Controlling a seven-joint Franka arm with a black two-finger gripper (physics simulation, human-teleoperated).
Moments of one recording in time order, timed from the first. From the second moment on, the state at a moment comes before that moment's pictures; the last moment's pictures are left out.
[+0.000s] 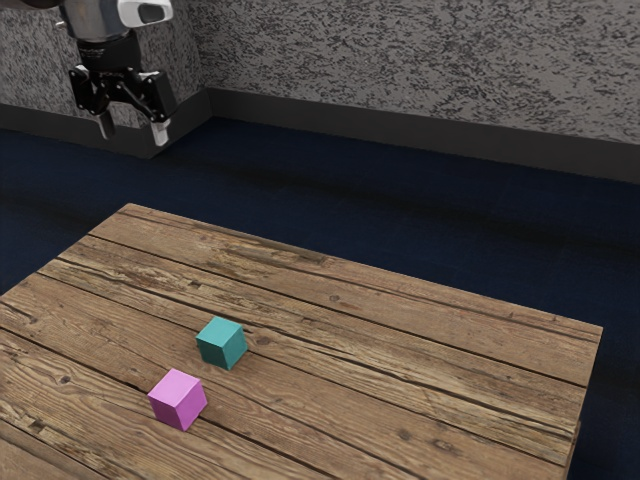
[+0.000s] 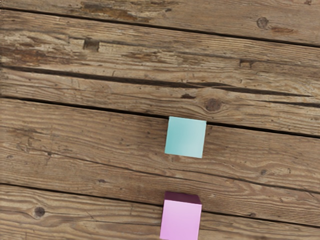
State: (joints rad) arm 0.00 -0.06 0.05 -1.49 0.03 1.43 -0.07
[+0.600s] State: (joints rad) arm -0.09 0.02 -0.07 -1.17 0.03 1.26 -0.09
